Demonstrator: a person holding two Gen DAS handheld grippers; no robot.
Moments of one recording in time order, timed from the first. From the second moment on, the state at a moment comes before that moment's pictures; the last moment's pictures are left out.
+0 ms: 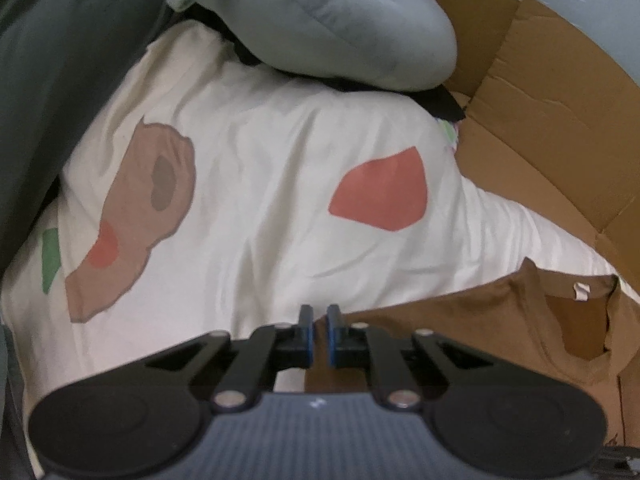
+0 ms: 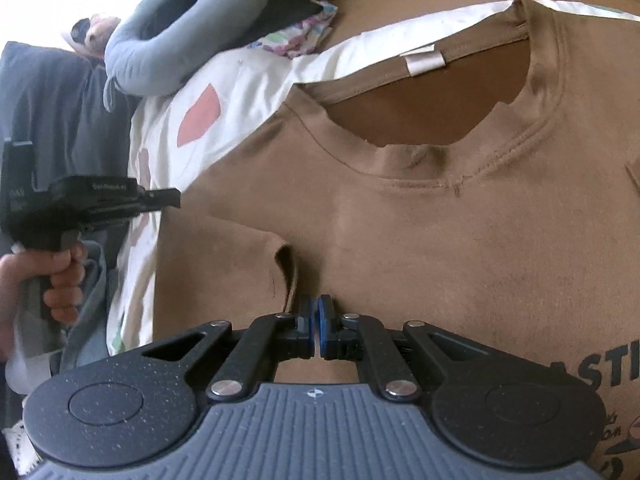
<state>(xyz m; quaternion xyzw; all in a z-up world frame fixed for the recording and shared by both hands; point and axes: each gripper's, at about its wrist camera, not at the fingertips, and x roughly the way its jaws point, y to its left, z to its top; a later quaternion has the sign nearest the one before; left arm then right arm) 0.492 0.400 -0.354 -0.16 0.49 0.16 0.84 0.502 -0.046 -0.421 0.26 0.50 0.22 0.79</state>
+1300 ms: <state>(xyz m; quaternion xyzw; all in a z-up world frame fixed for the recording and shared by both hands) 0.468 0.416 -0.336 -0.17 0.47 0.19 0.85 0.510 -0.038 -0.418 0.27 0.50 0.24 0.79</state>
